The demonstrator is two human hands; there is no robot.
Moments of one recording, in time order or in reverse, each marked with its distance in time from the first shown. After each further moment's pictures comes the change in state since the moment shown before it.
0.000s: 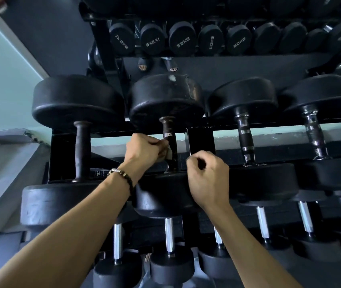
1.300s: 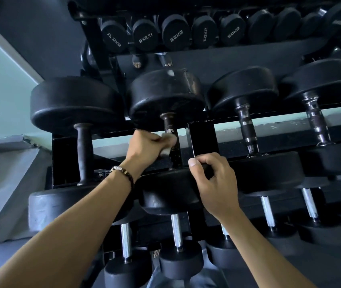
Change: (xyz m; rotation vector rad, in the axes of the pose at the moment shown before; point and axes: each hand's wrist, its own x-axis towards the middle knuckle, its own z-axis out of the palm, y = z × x) left_hand 0.015 -0.011 -0.008 0.080 -0.073 0.156; right_hand -0.021 0.011 -0.004 0.042 0.001 -0.037
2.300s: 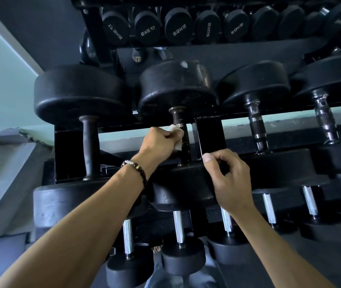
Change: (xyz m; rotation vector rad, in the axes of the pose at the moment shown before) left_hand 0.006 -0.010 0.011 0.024 -0.061 -0.099; right_hand 0.001 0.004 0.002 0.039 0.035 -0.019
